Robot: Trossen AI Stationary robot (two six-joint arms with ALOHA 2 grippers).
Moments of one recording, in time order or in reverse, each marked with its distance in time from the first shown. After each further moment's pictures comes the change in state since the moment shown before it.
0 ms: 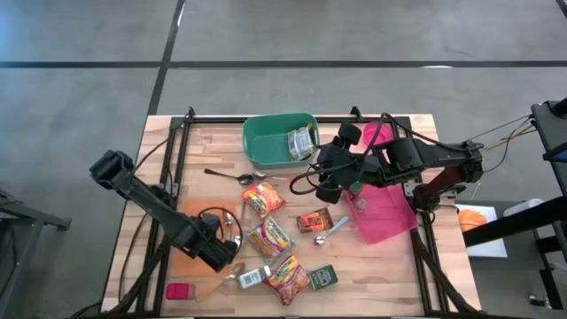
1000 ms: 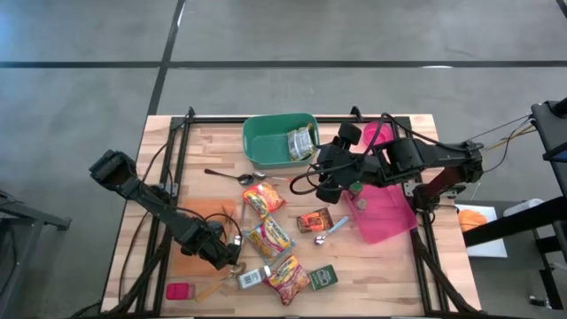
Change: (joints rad) left arm -0.002 -0.001 -0.348 0.536 0.046 -0.072; right arm 0.000 0.000 0.000 -0.001 0.000 -0.001
